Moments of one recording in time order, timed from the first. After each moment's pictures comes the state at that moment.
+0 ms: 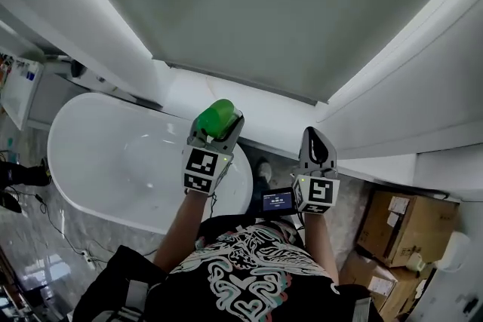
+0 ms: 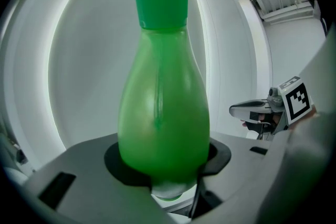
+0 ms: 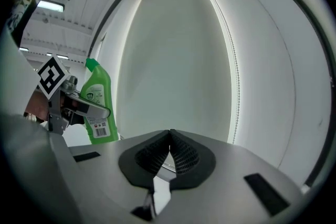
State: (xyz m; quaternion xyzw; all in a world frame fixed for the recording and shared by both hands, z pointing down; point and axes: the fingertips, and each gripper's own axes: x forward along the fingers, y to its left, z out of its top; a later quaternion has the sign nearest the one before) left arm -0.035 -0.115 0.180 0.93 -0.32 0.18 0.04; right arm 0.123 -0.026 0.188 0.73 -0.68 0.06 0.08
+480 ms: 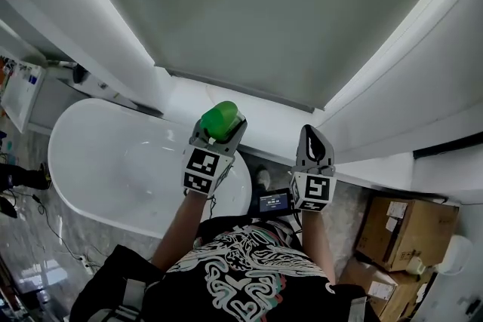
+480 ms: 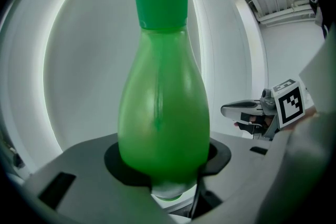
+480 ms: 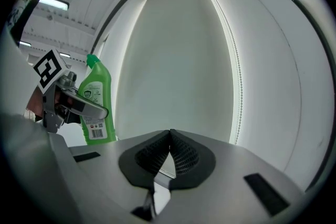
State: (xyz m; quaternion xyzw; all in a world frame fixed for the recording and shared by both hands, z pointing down) left arm -0.025 -0.102 0.159 0.94 -0.30 0.18 0.04; right arm 0.125 -0.031 0.167 0.73 -0.68 0.03 0.08
